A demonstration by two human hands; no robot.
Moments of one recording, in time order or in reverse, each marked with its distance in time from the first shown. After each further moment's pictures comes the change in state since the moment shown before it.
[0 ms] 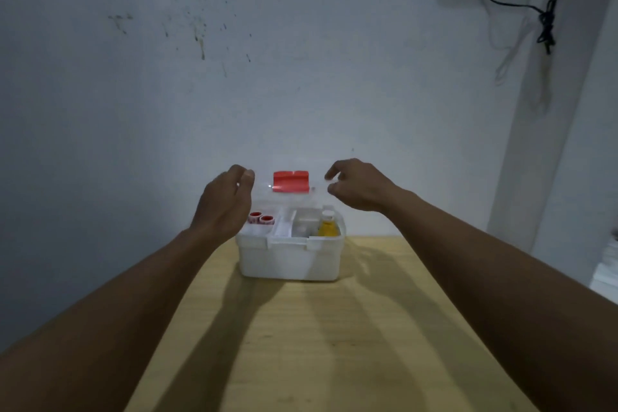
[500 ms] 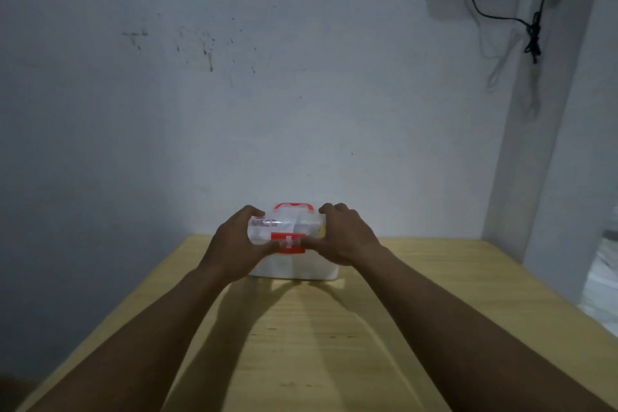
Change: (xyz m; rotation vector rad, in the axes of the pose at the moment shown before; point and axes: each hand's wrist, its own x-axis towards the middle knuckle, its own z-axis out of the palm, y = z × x) left_hand -0.057 -0.009 0.011 0.001 -0.189 -0.069; right_hand -0.041 0.001 0.076 -0.124 0.039 0.052
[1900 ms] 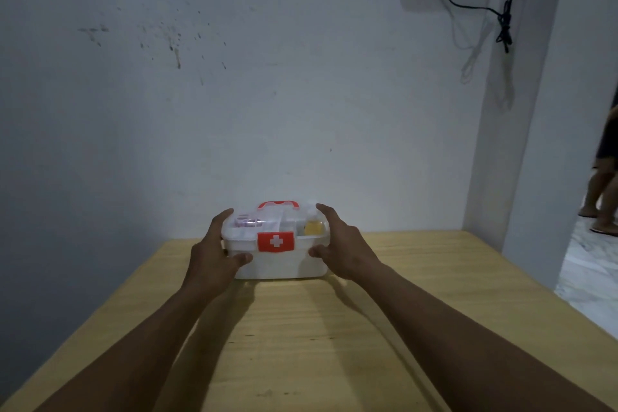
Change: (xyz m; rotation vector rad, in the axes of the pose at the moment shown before) left_hand -0.002 -0.020 0.031 -0.329 0.027 -0.112; right_hand -0.013 0.047 0.019 0.428 -0.008 0.074
